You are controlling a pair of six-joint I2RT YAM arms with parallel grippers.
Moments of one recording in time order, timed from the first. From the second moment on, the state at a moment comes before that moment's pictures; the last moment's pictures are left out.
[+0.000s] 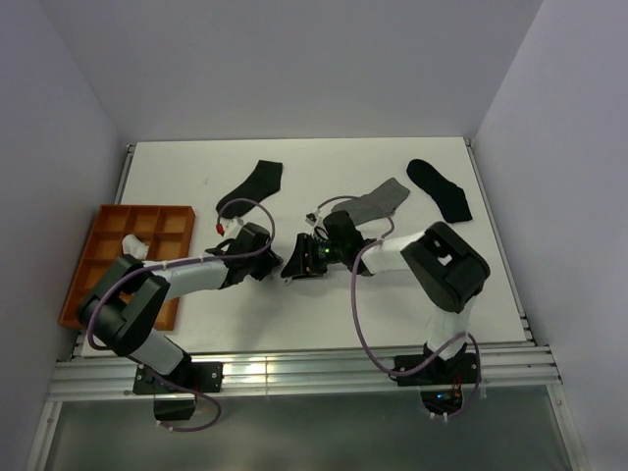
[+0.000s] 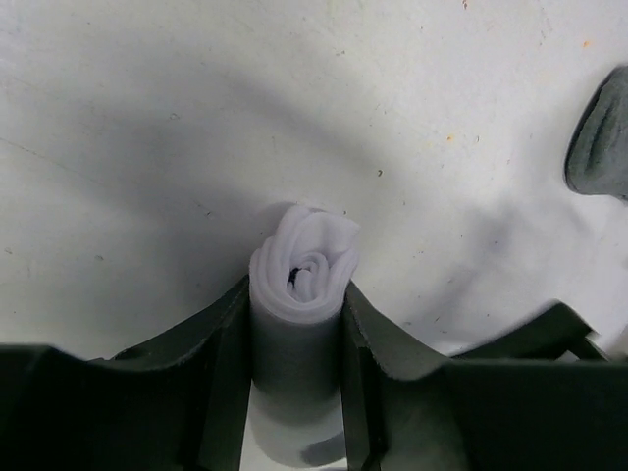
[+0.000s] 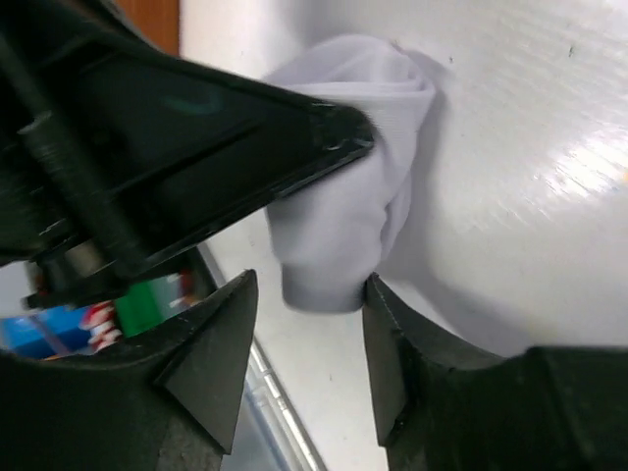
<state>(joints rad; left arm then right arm) -0.64 1.55 0.67 -0.02 -0.17 -1.27 0.66 1.89 0.83 0.41 -0.68 0.86</state>
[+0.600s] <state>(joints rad) -0.66 1.58 0.75 -0.11 -0.18 -1.22 0.82 1.73 0.89 0.16 -0.24 0.53</state>
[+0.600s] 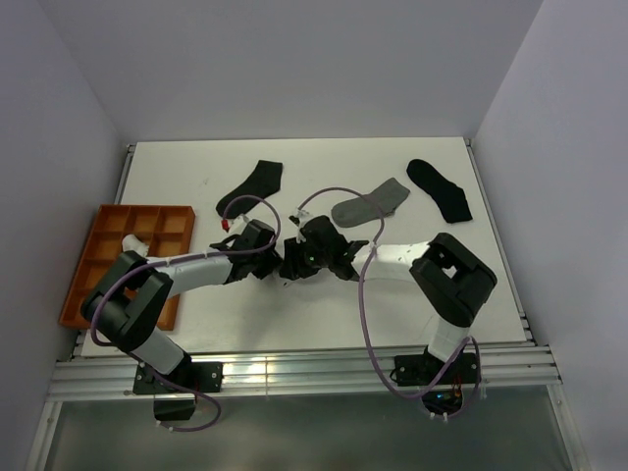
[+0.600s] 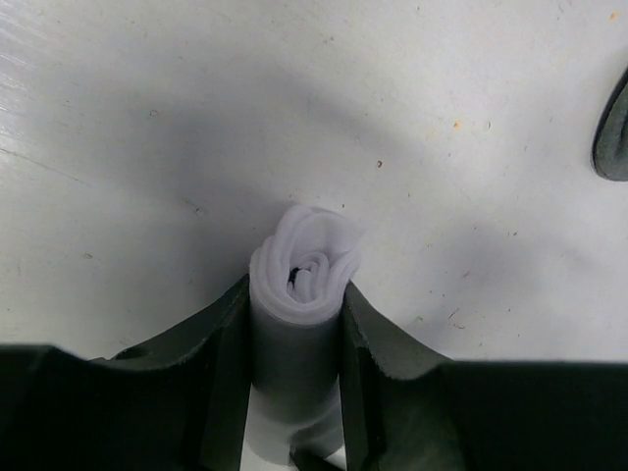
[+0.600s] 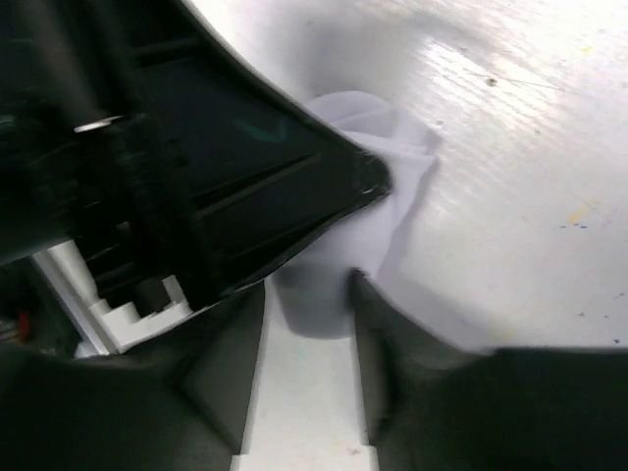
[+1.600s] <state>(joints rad) -0.65 1.37 0.48 0.12 -0.14 -1.19 0.69 1.91 0.87 0.40 -0.62 0.75</state>
